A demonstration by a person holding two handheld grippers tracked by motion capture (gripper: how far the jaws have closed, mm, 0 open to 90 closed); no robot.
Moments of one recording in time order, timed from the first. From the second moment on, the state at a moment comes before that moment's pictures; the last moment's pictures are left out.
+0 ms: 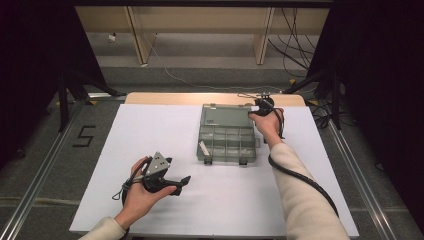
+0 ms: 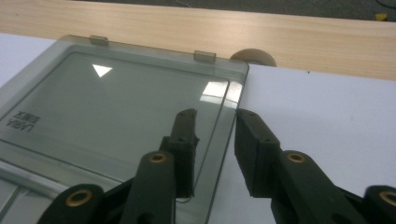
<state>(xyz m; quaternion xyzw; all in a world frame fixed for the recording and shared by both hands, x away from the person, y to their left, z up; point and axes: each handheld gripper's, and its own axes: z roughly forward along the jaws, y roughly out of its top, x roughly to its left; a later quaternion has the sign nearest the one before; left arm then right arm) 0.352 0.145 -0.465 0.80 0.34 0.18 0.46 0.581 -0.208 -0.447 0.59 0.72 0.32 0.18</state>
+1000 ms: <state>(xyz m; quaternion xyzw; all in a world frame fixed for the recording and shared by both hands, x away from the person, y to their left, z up) 0.449 0.134 -0.449 0.78 0.38 0.19 0.46 0.598 -0.200 -0.462 0.68 0.66 0.29 0.15</state>
